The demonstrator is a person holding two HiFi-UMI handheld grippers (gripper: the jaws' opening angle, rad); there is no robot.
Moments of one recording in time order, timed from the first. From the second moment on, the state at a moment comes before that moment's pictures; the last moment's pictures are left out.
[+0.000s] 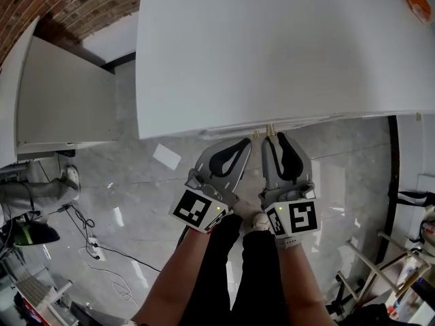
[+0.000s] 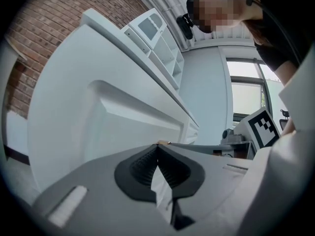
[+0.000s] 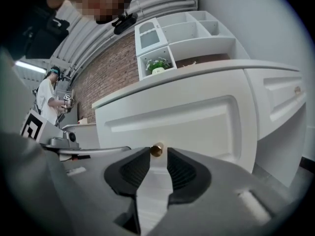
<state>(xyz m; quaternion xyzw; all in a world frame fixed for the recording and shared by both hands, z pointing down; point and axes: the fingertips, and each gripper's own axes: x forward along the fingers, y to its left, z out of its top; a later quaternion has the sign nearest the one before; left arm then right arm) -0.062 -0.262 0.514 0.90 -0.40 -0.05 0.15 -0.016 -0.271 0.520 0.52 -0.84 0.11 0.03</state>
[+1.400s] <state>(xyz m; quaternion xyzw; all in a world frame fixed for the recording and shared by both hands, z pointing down) -0.050 -0.273 0.520 0.92 -0.37 0.01 0.14 -0.026 -0.281 0.521 0.54 -0.83 0.10 0.05</state>
